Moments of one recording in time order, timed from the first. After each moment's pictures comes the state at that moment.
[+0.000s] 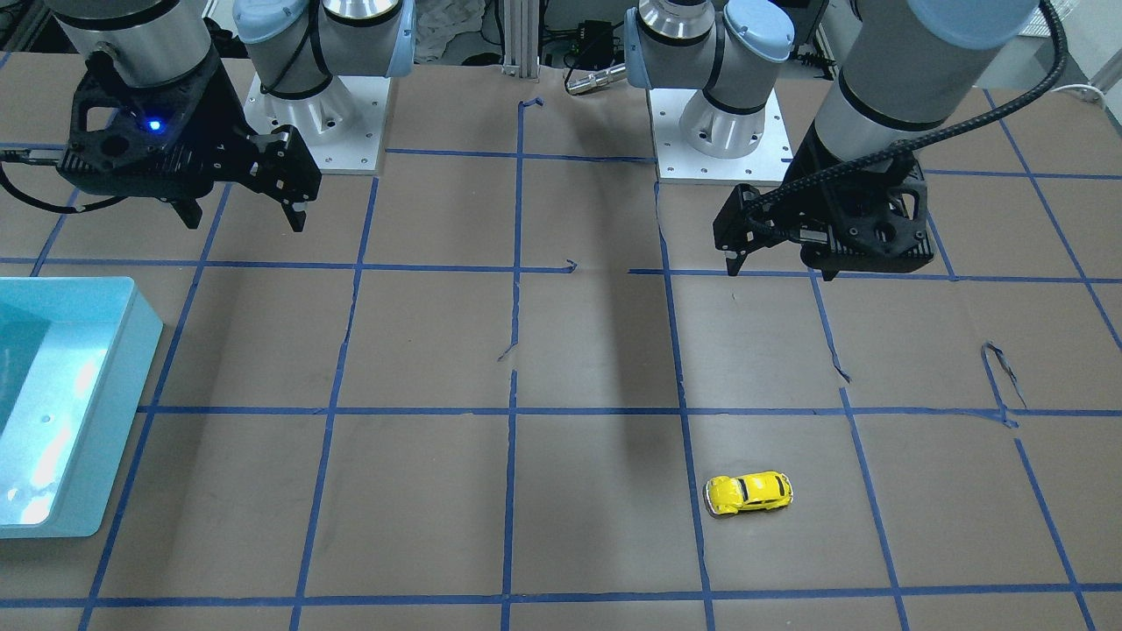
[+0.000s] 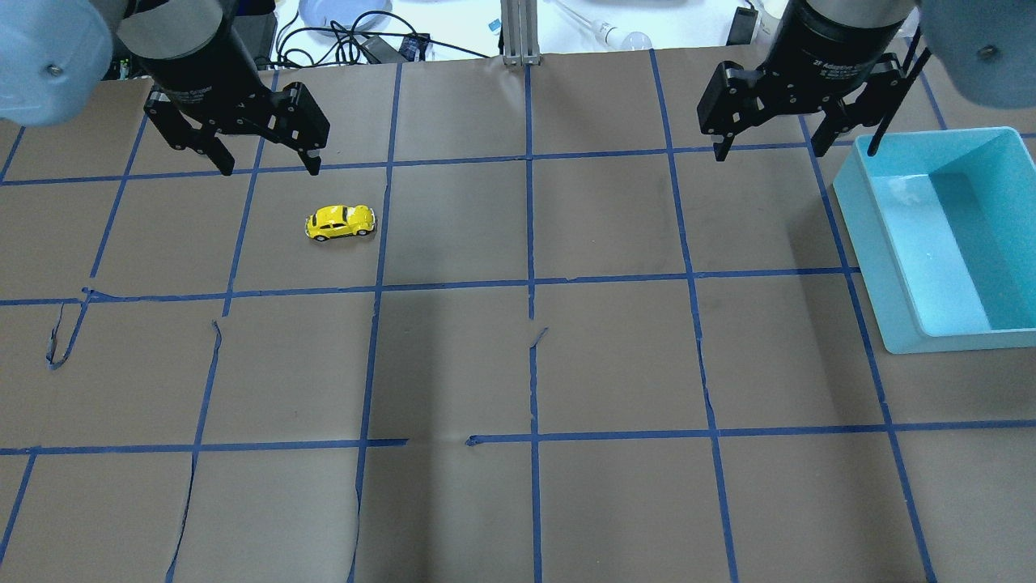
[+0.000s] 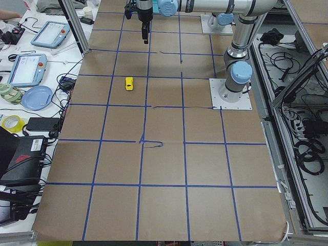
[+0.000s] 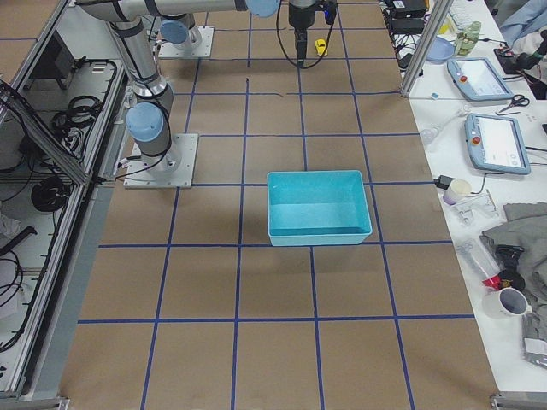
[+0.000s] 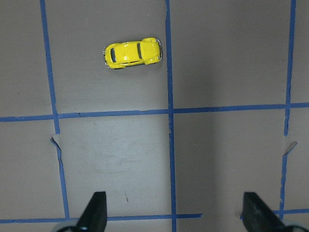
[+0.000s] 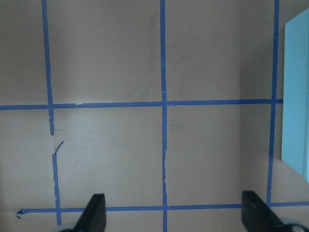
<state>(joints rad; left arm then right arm) -1.55 -1.68 -1.46 -1.59 1.58 0.05 1.58 -1.55 1.48 -1.55 -1.58 0.02</state>
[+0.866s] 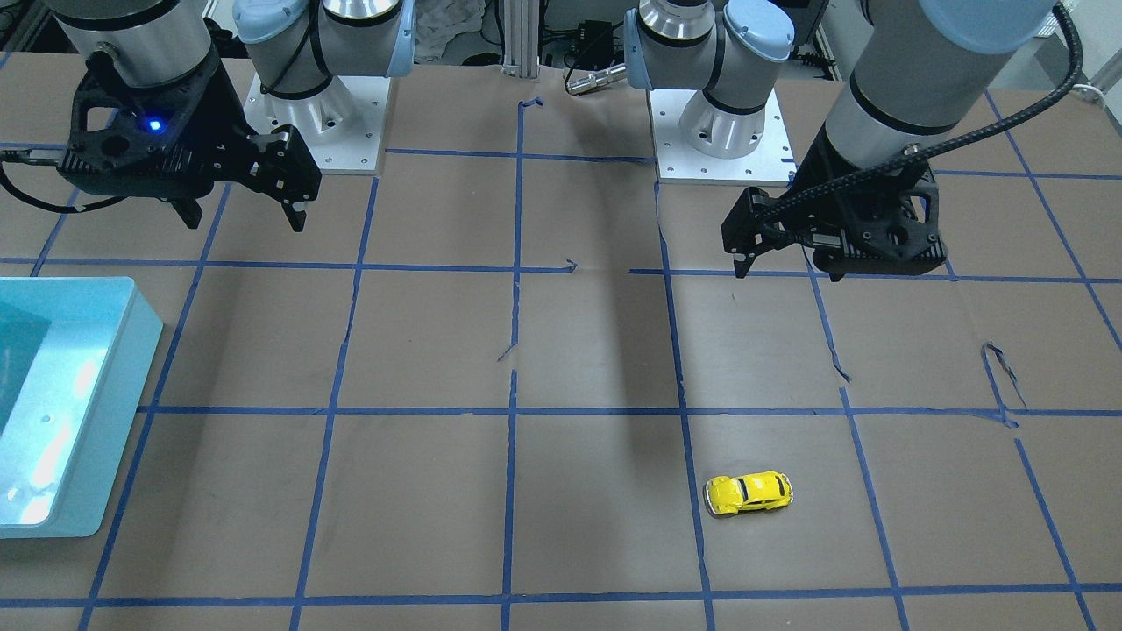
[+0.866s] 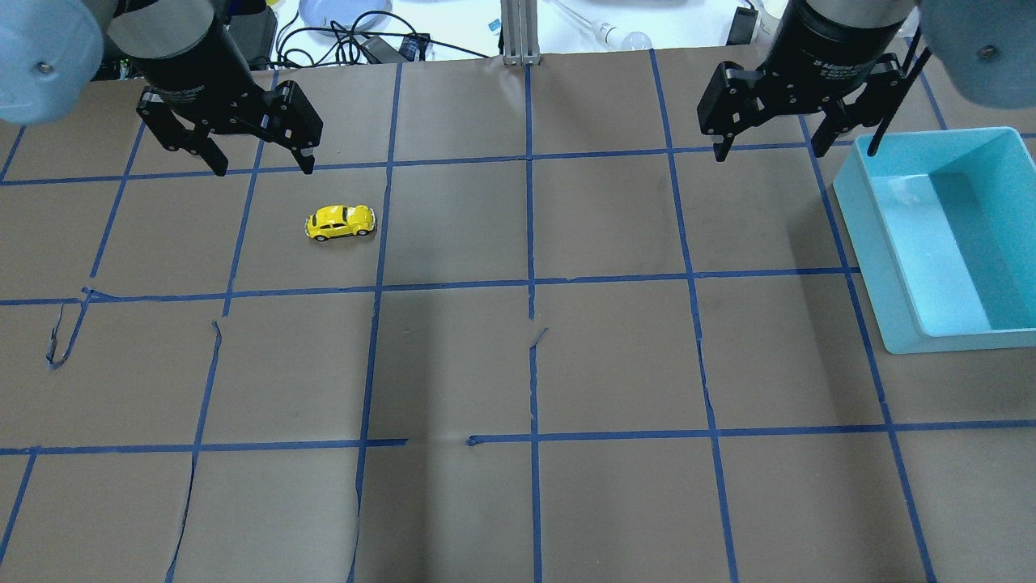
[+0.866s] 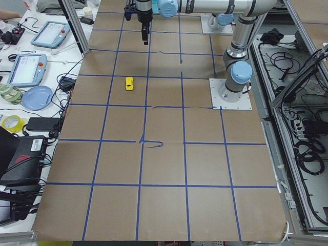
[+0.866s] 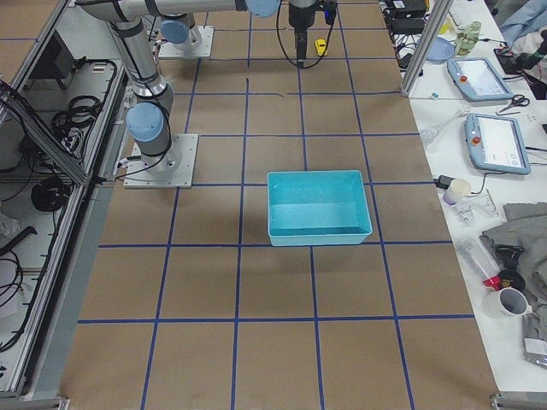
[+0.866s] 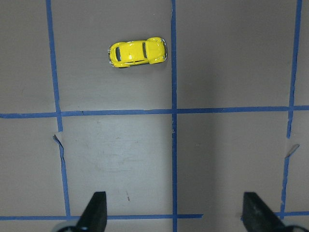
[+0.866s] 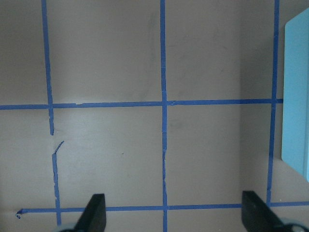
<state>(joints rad) -1.54 -1.68 -1.46 -1.59 1.58 0.05 1.58 -1.55 1.48 -1.55 -1.58 0.02</state>
